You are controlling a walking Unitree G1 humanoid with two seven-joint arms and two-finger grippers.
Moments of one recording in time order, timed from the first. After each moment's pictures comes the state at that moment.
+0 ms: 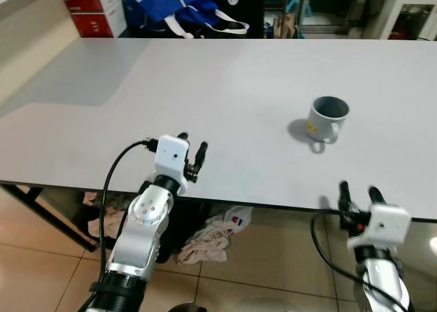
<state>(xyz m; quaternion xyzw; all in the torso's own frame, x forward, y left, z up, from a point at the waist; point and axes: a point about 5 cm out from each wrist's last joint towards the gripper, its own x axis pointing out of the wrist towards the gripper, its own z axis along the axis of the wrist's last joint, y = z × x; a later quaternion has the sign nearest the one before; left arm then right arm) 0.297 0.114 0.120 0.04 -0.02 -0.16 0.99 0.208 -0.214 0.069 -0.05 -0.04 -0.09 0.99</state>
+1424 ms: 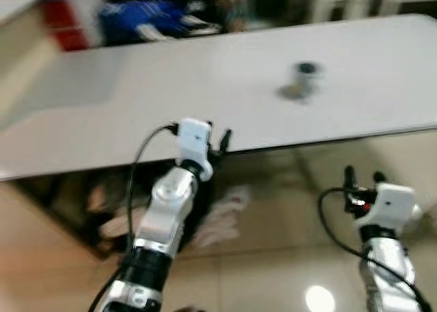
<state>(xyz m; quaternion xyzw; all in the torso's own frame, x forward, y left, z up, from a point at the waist) 0.316 0.075 0.128 -0.01 0.00 -0.20 0.98 0.230 -0.227 0.080 -0.04 -0.03 -0.11 0.99</state>
